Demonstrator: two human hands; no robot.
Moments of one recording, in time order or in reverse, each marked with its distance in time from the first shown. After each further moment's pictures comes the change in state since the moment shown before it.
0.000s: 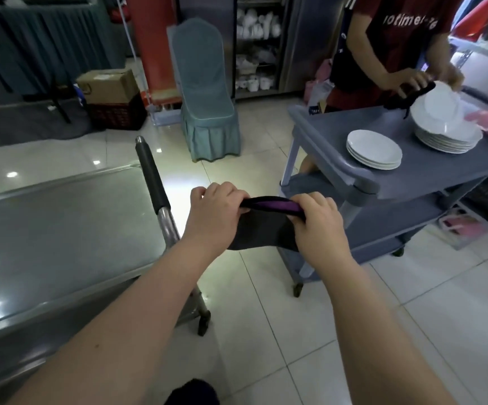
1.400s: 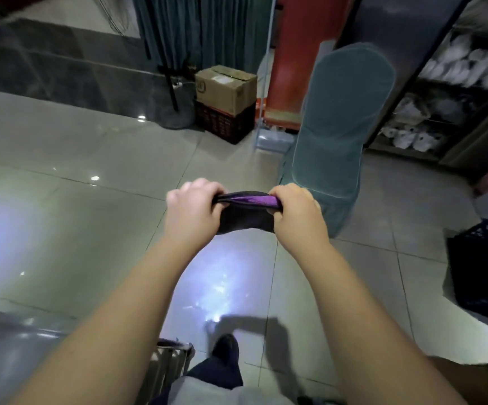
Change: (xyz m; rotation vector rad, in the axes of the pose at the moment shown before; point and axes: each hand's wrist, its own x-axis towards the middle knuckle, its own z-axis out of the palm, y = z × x) left_hand 0.559 -0.460 0.100 0.078 0.148 -0.774; right_hand 0.785 -0.138 0.317 0.087 -0.335 -0.507
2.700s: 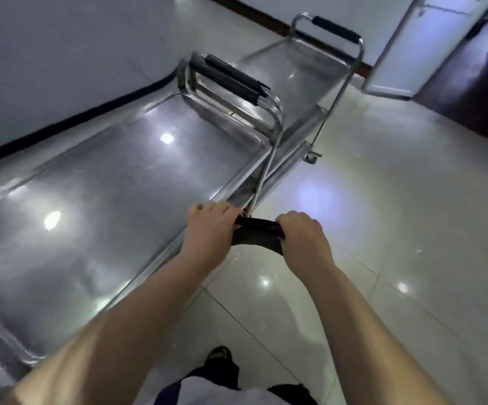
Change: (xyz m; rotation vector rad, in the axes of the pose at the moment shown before) left_hand 0.038 -0.387 -0.116 0.466 0.601 -1.697; right_hand 0.273 -0.553 0.337 0.071 -0.627 -2.092
